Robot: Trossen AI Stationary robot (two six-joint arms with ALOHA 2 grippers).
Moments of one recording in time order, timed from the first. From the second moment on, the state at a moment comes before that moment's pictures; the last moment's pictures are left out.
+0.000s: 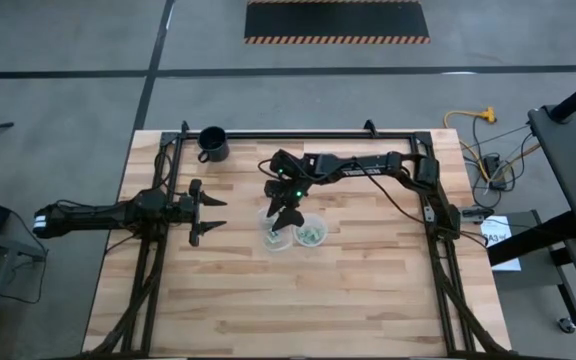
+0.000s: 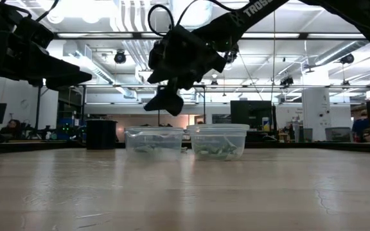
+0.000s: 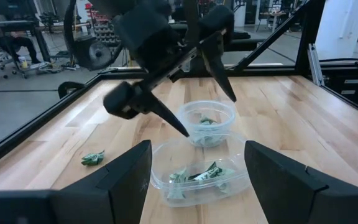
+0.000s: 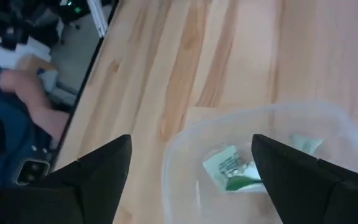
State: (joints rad) left arm 0.08 0.20 0.01 0.04 0.02 0.03; right arm -0.23 2.13 1.60 -0.36 -0.79 0.03
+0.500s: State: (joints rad) left arm 0.08 0.20 0.01 0.04 0.02 0.03; right arm -0.08 2.03 1.22 0.12 -0.60 0.10
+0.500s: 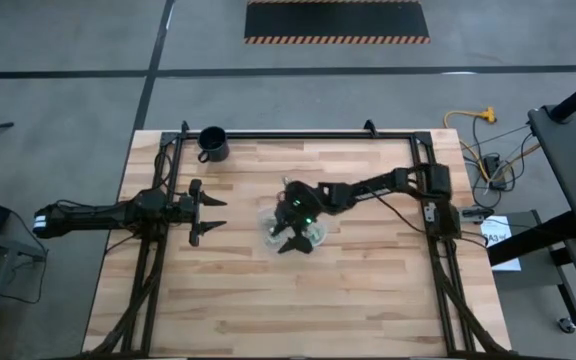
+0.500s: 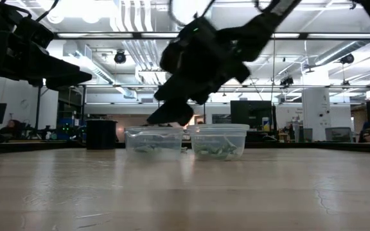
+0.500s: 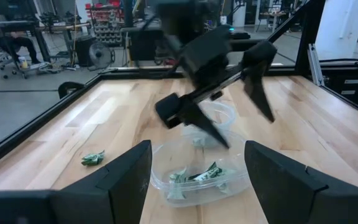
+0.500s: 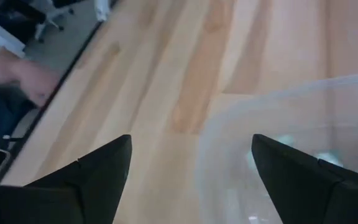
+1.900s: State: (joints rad) left arm 0.08 0.20 0.01 0.08 0.02 0.03; right arm 0.02 0.90 0.04 0.91 -0.20 -0.08
